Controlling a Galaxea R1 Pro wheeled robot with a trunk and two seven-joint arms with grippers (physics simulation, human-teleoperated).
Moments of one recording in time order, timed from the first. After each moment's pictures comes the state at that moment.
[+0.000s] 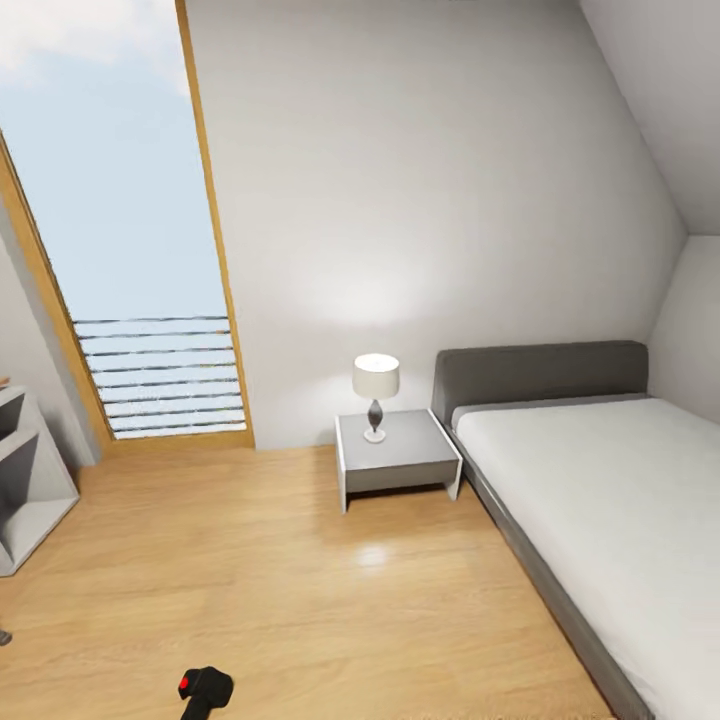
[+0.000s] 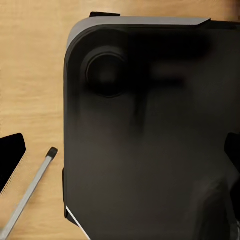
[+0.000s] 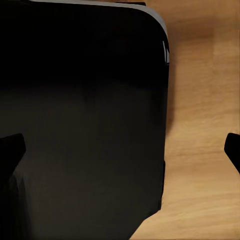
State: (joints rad) left arm 0.00 -0.01 0.01 -0.05 0.06 -0.03 0.00; right arm 0.00 -0.01 -0.01 0.00 0.00 -0.07 0.00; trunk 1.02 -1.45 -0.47
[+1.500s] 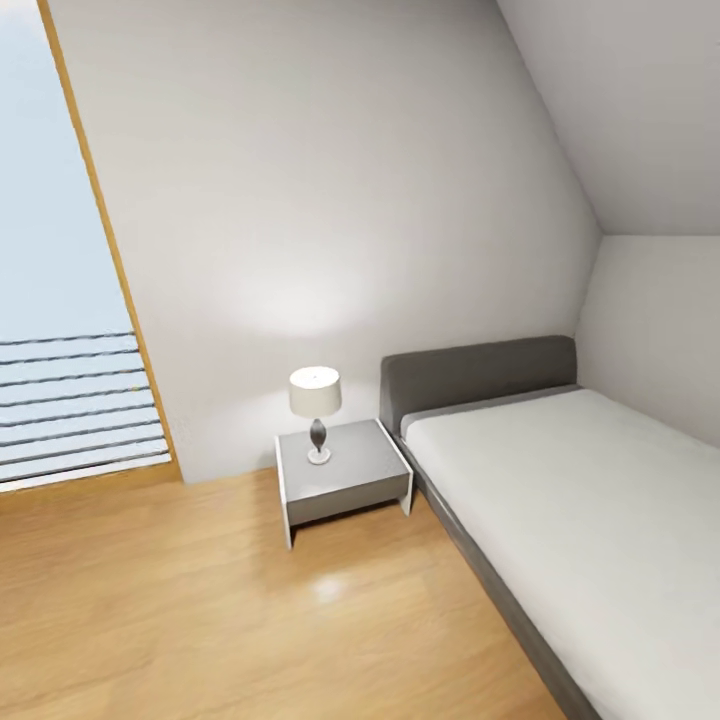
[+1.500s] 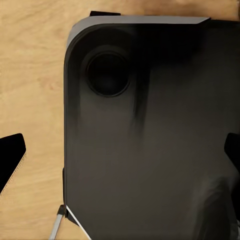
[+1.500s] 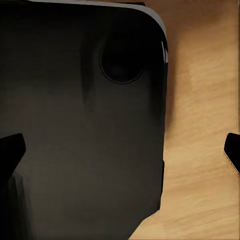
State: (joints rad) left arm 0.00 -0.01 0.01 -0.05 0.06 -0.03 0.00; right arm 0.00 -0.01 -0.01 0.00 0.00 -0.07 0.00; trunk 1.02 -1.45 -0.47
